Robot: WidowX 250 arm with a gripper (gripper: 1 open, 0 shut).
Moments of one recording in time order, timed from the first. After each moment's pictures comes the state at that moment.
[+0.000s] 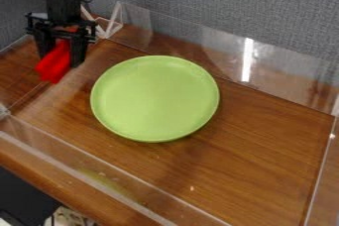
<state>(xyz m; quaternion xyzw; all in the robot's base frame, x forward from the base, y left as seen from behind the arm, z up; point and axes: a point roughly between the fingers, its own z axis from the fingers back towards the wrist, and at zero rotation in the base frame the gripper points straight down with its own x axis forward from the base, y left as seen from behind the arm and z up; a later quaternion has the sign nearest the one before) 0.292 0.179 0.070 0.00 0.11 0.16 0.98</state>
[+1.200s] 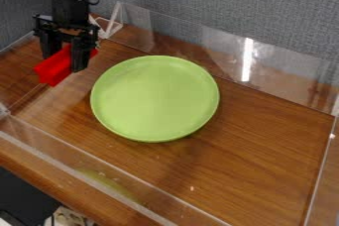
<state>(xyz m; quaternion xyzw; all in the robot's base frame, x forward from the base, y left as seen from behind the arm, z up) 0.285 0.168 0.063 -0.02 0.15 0.06 0.99</state>
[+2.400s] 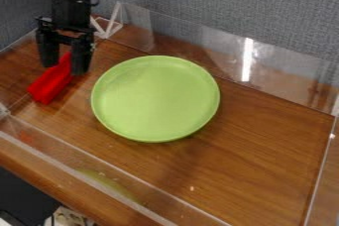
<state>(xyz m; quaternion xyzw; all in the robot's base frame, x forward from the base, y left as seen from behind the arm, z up) 0.275 0.171 0.069 -0.04 0.16 0.00 0.99</state>
